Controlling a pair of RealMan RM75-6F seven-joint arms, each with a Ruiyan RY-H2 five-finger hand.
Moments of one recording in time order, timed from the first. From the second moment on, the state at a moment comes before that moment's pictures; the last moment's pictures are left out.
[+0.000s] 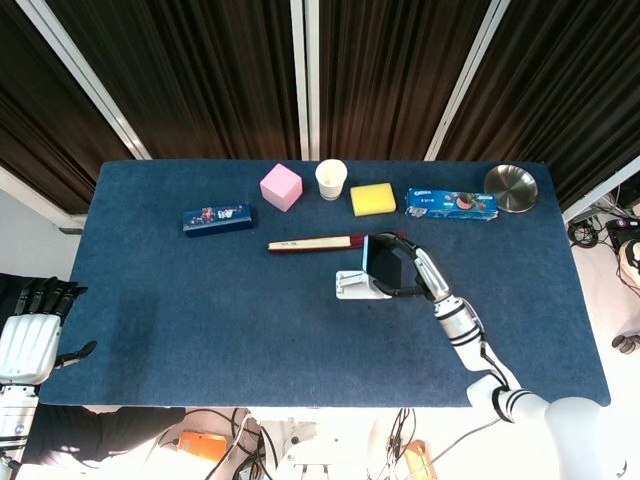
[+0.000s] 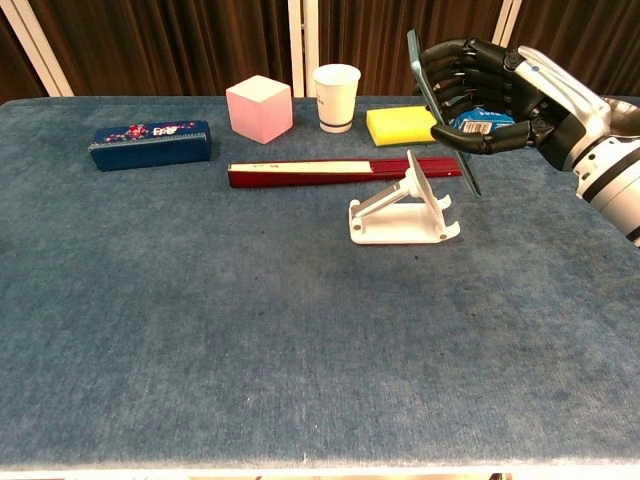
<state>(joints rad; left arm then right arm) -0.07 -1.14 -0.03 -1.61 1.49 1.49 0.15 0.64 -1.89 0.13 -0.68 -1.64 1.39 1.13</state>
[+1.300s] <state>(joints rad) -0.08 -1.11 -0.03 -1.72 1.46 1.47 0.24 0.69 -2.13 0.07 -0.25 -1.60 1.40 1.40</state>
